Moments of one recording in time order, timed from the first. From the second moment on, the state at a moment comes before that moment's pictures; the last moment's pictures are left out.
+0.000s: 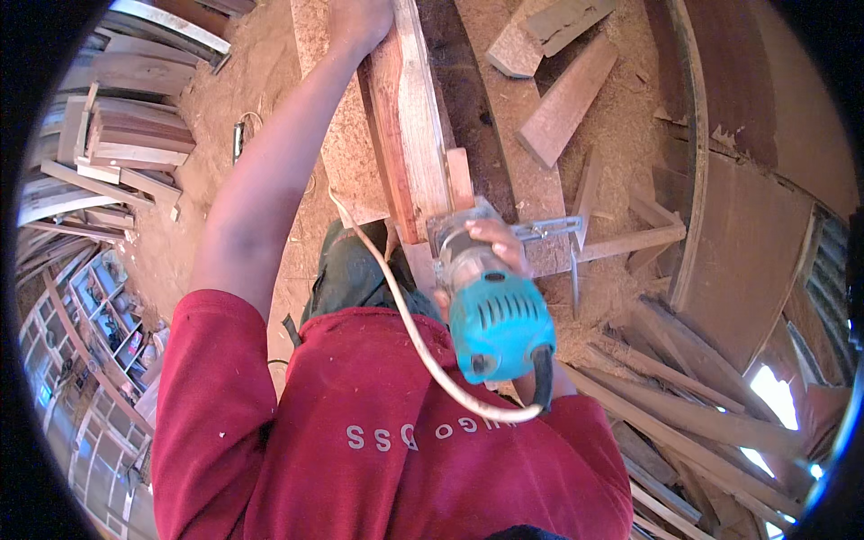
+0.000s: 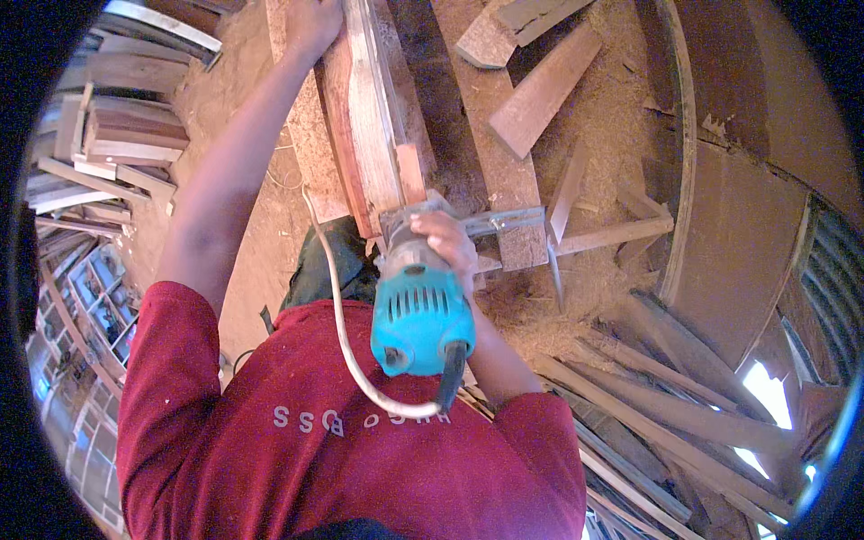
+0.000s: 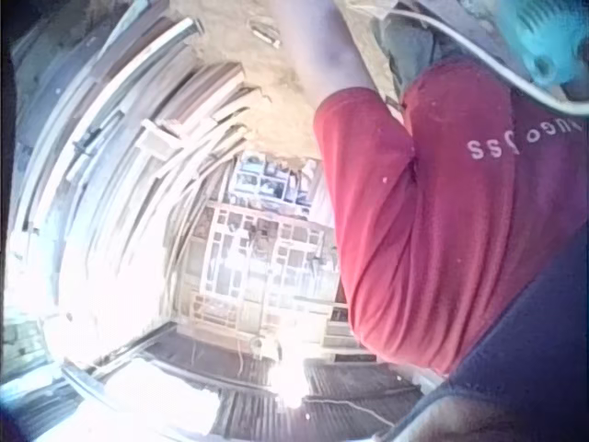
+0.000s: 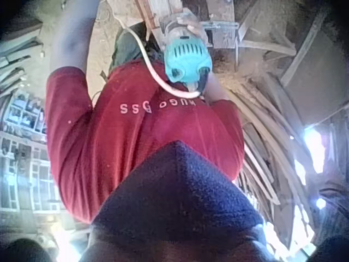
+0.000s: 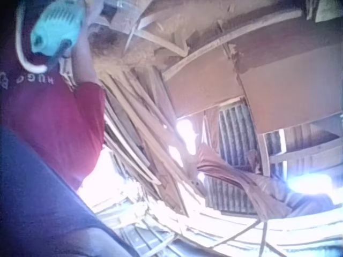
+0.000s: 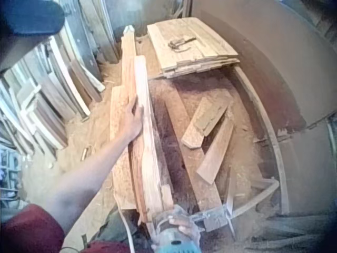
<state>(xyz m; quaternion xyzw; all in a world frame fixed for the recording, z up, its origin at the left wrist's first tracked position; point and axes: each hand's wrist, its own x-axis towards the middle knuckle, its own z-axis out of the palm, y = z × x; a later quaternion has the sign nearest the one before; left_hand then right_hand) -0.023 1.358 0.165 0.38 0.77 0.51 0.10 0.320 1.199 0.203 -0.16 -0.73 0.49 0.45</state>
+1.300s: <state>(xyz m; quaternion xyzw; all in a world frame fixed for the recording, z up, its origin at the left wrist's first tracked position) -0.031 1.353 0.156 0.32 0.78 0.53 0.10 0.257 1.239 0.234 -0.23 -0.70 0.46 0.49</state>
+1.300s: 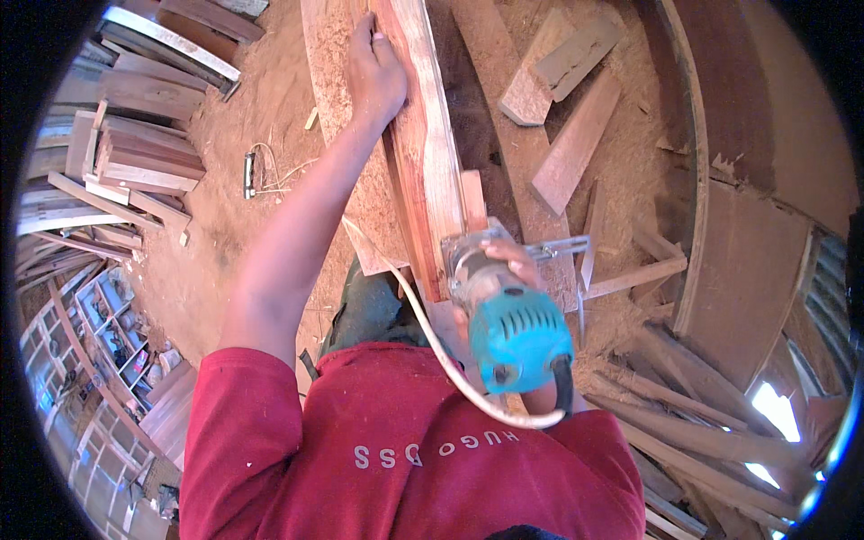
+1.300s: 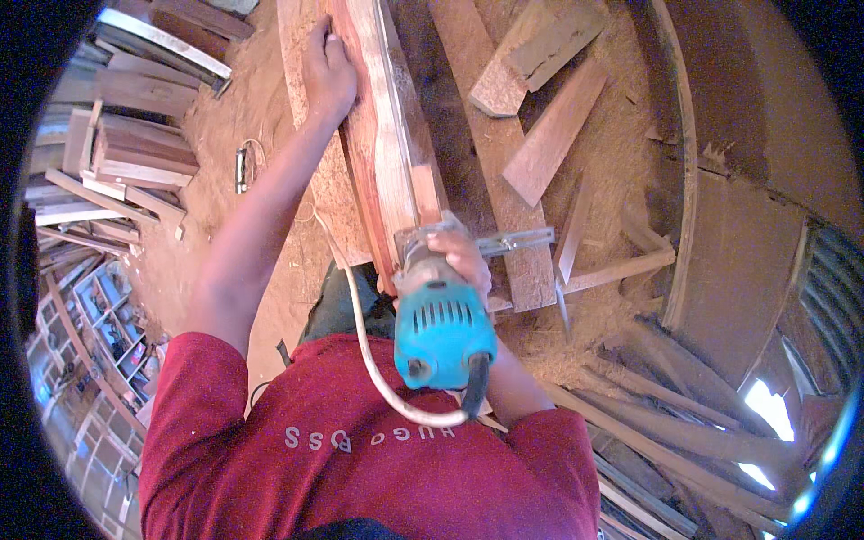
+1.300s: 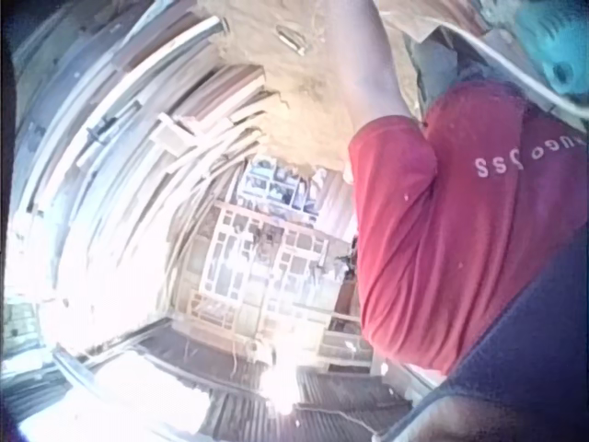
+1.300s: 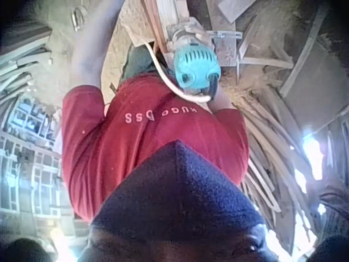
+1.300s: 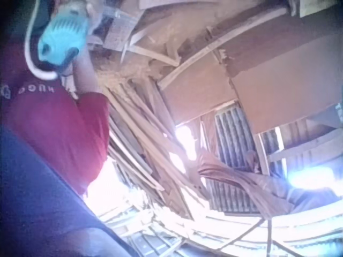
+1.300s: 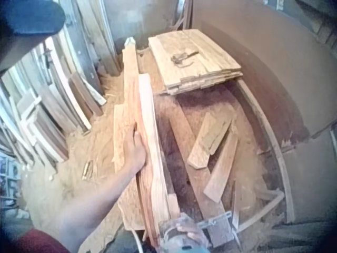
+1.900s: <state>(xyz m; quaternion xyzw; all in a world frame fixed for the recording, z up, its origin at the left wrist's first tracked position) -0.040 1.360 0.153 0.33 0.76 0.55 0.13 0.028 1.467 0.205 -0.32 -0.70 0.37 0.52</state>
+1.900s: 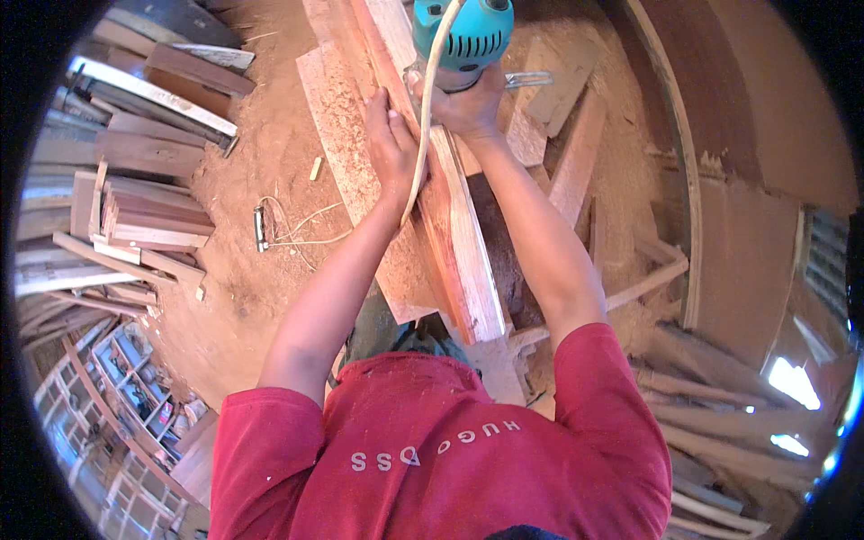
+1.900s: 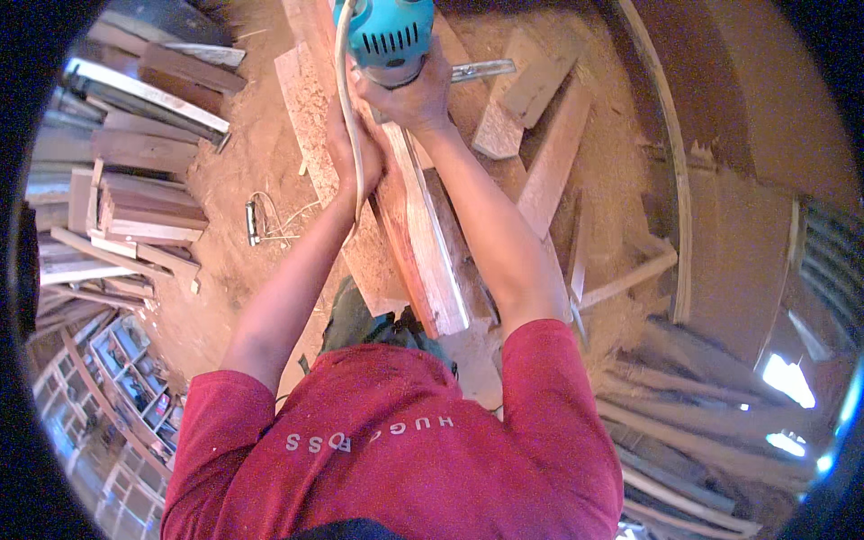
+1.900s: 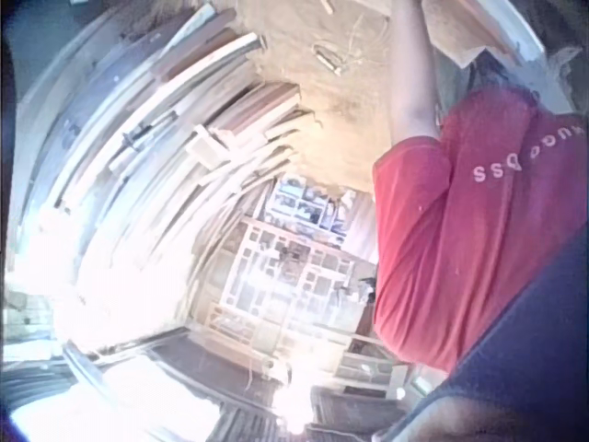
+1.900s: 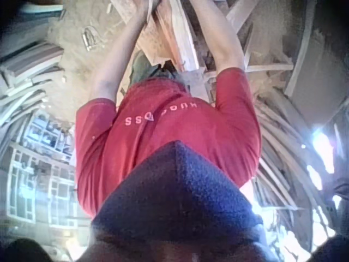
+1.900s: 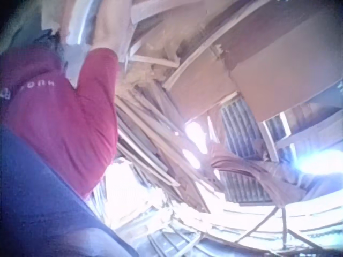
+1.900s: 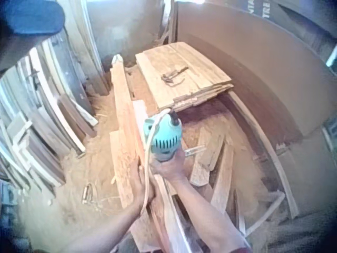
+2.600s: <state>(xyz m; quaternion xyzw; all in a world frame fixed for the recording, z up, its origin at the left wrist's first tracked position) -0.046 1.352 0.216 0.29 0.72 0.56 0.29 0.428 1.019 0.263 -0.69 -0.52 0.08 0.50</state>
